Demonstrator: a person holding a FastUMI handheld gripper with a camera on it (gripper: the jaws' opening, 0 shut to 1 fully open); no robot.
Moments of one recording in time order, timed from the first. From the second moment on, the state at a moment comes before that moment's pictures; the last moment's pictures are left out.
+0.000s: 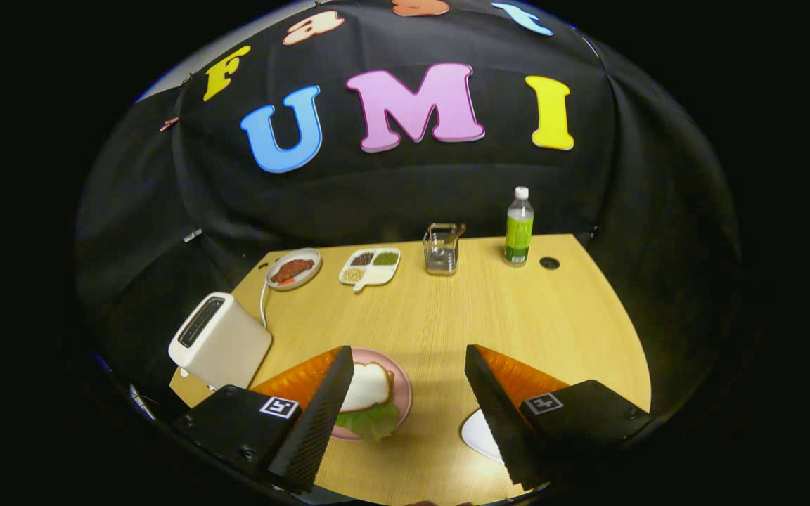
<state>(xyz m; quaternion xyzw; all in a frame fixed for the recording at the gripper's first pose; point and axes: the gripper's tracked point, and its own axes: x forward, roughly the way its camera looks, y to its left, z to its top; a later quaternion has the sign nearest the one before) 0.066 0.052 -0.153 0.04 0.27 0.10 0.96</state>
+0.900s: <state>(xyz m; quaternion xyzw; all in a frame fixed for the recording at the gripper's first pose) 0.008 -0.005 -0.007 -0.02 0.08 0.10 0.99</state>
